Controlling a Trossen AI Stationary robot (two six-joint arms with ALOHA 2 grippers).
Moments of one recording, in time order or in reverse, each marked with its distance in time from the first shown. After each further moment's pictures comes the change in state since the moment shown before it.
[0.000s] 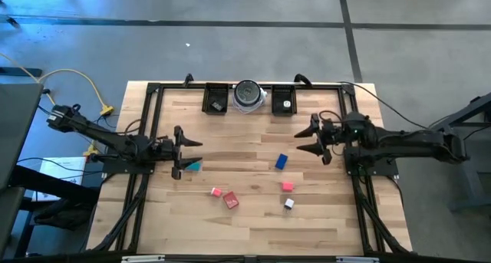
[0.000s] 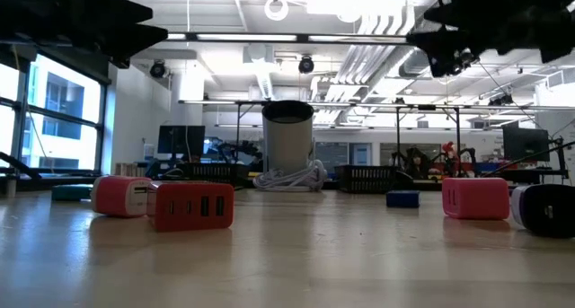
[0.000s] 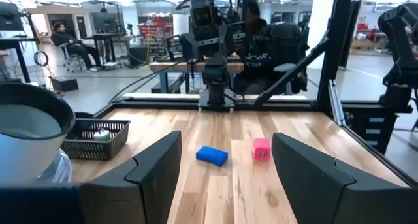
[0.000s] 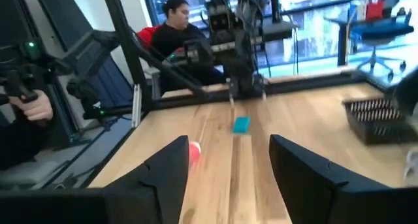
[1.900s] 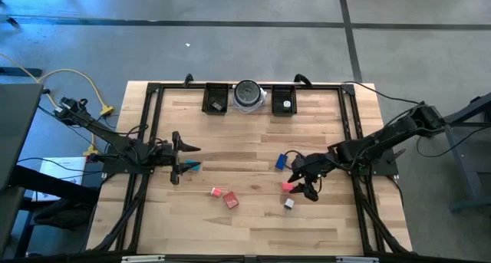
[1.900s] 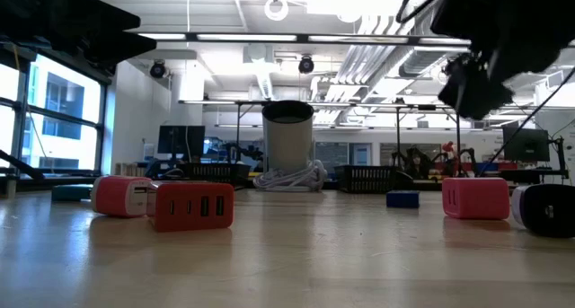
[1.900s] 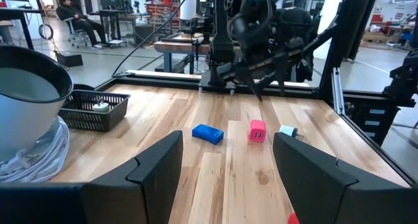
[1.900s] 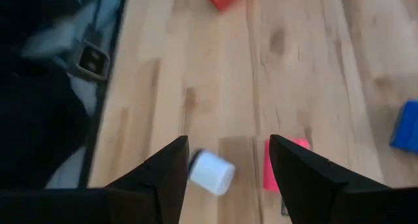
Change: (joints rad) left arm -0.155 0.002 0.000 -0.073 -0.181 -0.097; right arm 0.529 0.565 0.305 -0.429 0.231 0.335
